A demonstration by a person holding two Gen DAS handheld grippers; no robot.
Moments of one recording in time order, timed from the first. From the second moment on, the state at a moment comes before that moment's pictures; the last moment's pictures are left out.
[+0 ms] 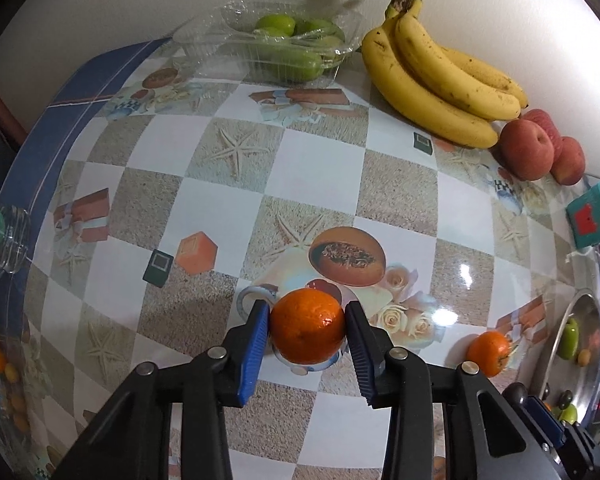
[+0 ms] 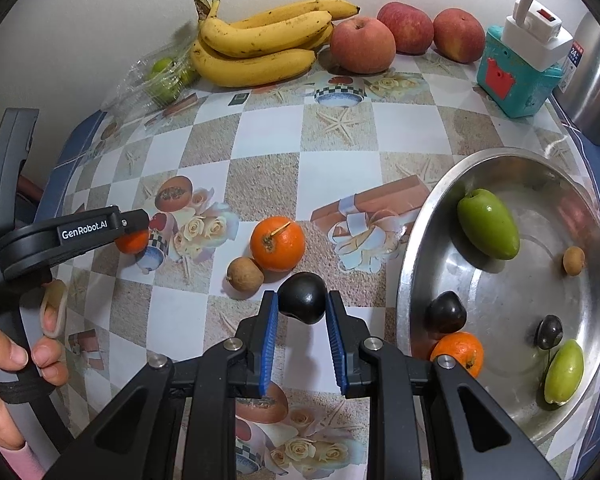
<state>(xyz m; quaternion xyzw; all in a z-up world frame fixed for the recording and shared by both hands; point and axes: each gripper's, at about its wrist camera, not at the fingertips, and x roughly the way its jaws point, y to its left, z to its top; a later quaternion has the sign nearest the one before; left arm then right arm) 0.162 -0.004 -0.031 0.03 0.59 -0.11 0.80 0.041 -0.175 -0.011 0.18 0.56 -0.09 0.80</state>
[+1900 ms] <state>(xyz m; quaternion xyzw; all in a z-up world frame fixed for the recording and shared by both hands) 0.116 -0.053 0.013 0.00 0.59 -0.18 0.79 0.050 -0.197 -0.018 0.15 0.55 -0.10 0.81</state>
